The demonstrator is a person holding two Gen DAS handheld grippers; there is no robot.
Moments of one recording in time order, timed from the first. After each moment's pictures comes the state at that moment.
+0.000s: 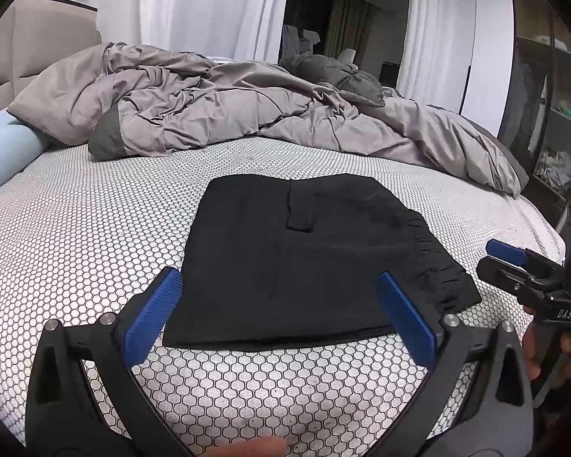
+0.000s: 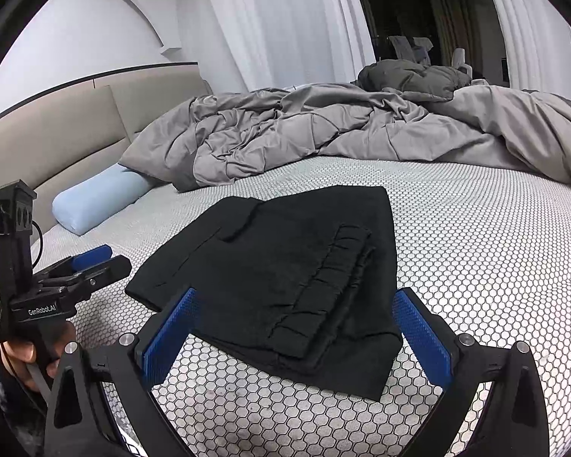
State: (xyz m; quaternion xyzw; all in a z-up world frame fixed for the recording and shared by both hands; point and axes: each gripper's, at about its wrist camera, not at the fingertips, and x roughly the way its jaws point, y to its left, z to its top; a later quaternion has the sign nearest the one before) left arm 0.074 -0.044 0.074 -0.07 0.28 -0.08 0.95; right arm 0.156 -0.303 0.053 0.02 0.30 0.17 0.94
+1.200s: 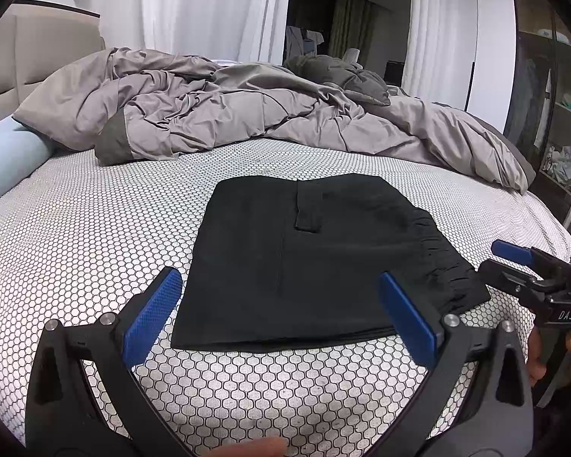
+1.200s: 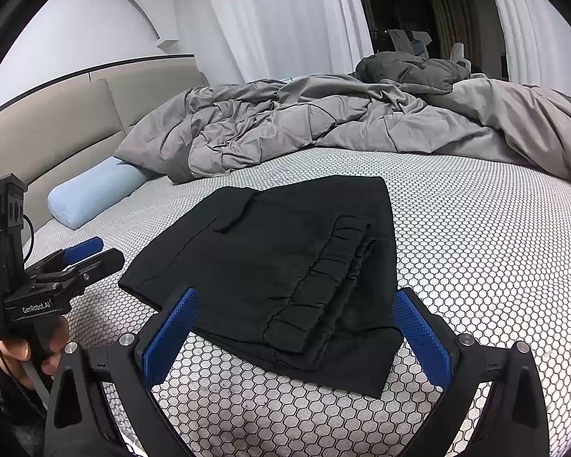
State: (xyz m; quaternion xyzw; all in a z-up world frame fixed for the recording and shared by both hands) left arm 0.077 -0.038 0.071 -0.06 0.28 -0.07 0.96; right arm 0.164 -0.308 0.047 0.01 0.31 0.17 0.94
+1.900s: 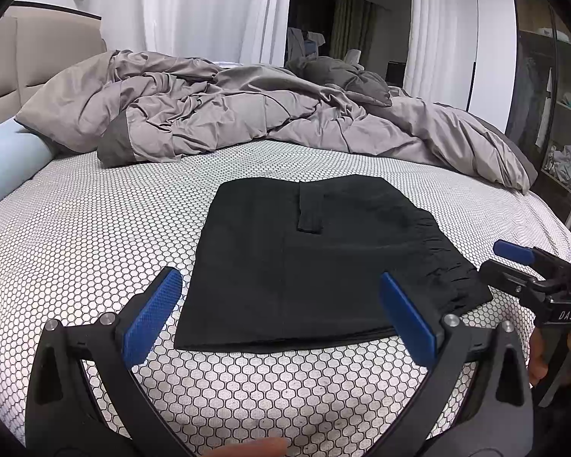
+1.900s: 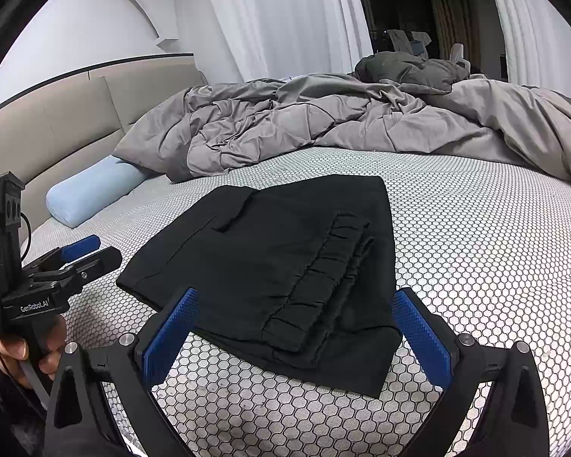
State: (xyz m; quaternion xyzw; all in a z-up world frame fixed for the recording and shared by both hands) left arm 0.081 -0.025 0.072 -0.06 0.27 -0.07 0.96; right arm 0.167 -0.313 0.045 0.01 0.31 0.17 0.94
